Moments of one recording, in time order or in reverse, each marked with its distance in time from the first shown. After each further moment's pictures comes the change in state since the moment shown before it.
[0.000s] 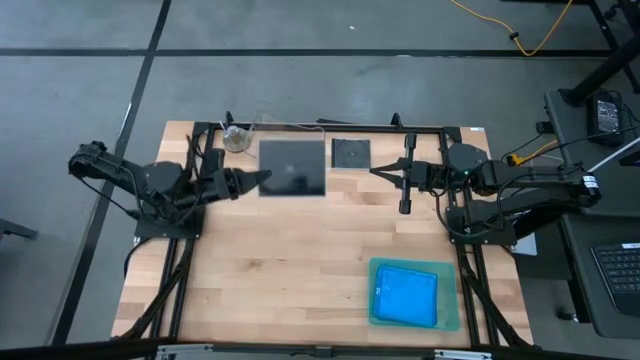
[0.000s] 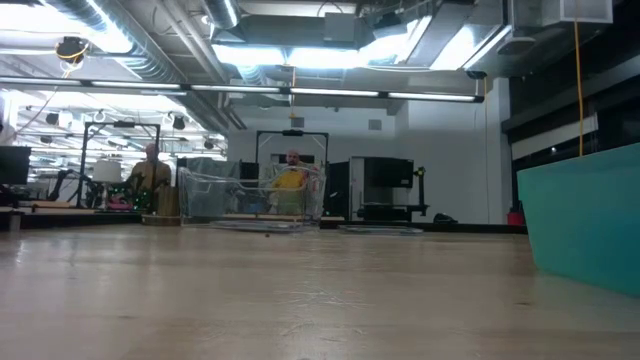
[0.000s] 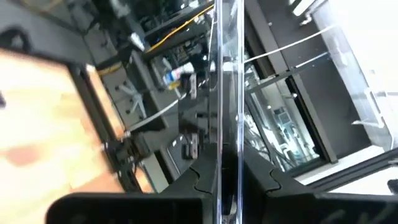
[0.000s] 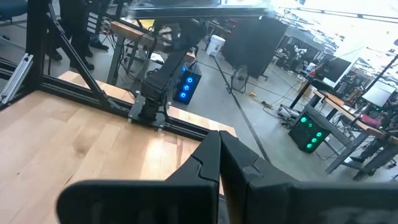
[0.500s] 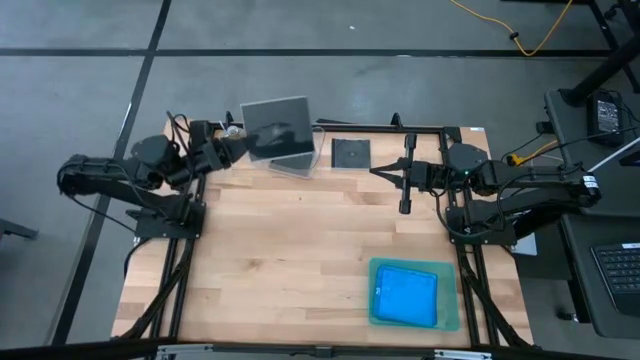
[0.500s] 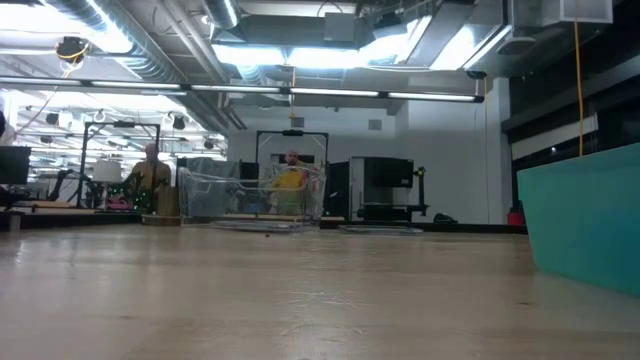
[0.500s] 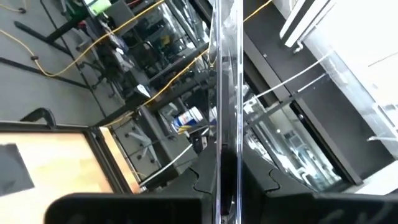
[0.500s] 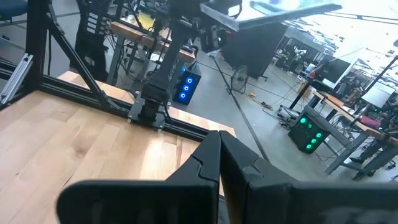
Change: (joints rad) left arm 0.282 -0.108 0.000 -0.026 0.152 0.157; right arm 0.000 0.000 0.000 0.003 -0.001 -0.003
